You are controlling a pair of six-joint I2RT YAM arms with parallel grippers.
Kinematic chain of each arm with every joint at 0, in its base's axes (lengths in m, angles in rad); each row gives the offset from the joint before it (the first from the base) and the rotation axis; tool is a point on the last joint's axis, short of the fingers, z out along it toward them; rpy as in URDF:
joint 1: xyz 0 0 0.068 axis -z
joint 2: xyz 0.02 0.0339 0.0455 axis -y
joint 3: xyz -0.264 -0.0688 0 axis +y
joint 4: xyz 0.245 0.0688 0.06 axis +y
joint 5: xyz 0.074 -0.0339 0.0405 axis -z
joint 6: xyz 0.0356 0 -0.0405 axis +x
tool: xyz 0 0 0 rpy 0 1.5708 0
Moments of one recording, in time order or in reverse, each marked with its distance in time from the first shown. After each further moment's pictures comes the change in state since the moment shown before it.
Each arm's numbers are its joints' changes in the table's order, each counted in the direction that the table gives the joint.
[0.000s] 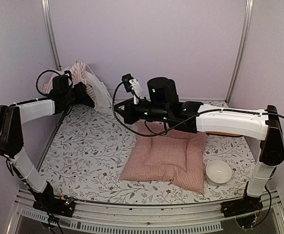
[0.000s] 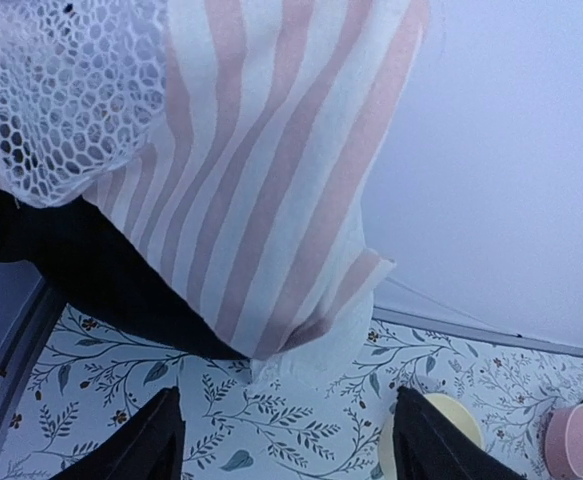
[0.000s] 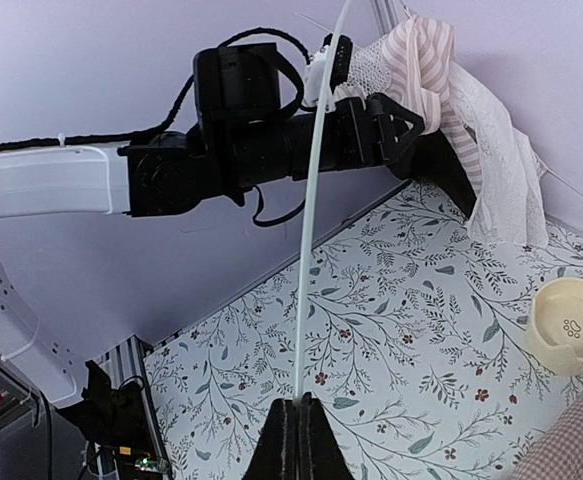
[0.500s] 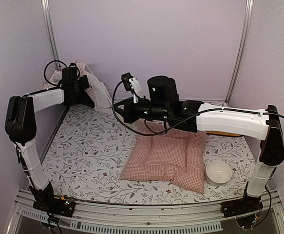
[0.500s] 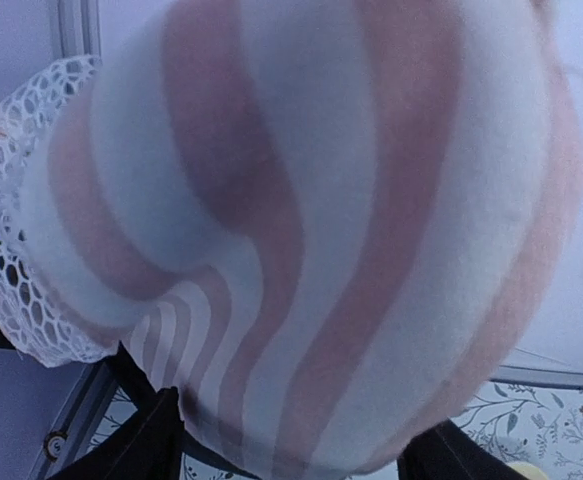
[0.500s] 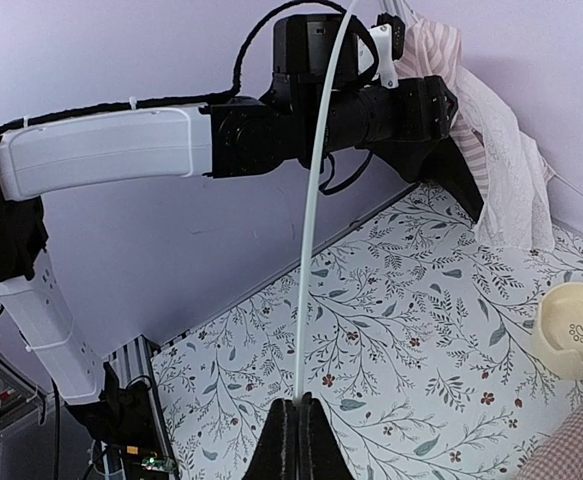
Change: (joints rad) left arm 0.020 -0.252 -0.338 0.081 -0.221 0.155; right arm 0.000 0.000 -0.014 0.006 -0.019 0.000
